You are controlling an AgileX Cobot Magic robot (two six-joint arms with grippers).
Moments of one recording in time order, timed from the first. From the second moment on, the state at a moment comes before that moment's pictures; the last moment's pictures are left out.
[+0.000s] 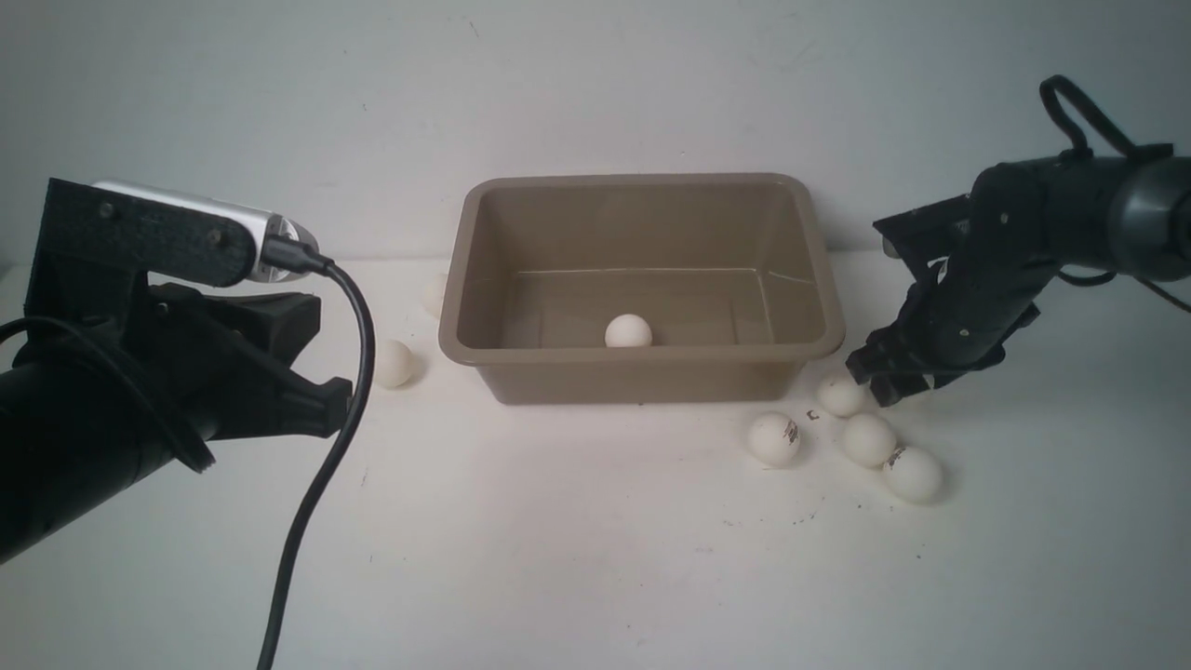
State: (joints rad) right arm 0.18 2.12 -1.53 -0.02 0.84 -0.17; left arm -0.29 1.06 -0.60 -1.70 0.00 1.65
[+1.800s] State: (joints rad) right arm 0.25 2.00 -1.91 0.01 1.25 -0.22; left arm -0.29 1.06 -0.60 -1.70 -0.01 1.65
